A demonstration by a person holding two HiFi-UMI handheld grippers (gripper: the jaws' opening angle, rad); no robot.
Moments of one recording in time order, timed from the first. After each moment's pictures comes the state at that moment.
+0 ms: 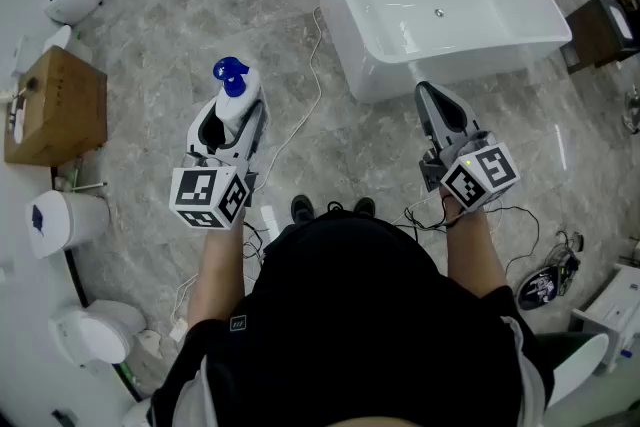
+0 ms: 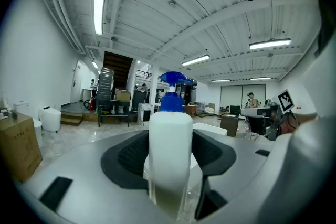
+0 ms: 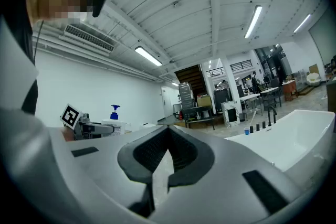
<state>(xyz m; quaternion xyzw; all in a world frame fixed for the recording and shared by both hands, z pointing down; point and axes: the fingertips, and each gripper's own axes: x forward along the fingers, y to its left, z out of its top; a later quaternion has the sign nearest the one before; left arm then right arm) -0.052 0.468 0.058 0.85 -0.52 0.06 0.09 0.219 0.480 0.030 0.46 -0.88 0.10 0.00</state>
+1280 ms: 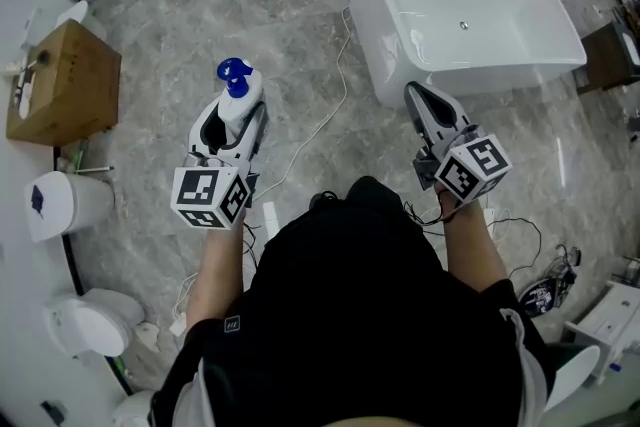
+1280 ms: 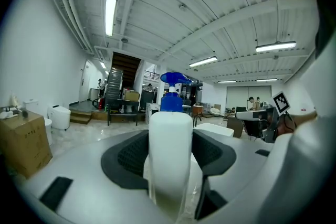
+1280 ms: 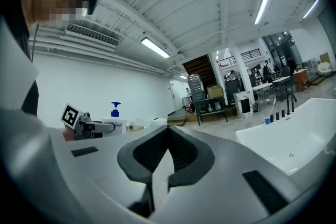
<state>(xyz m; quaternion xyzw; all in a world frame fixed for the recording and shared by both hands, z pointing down) -0.199 0.483 0.078 0.83 -0.54 0.06 0.10 0.063 0.467 0.063 0.42 -0.90 0.14 0.01</state>
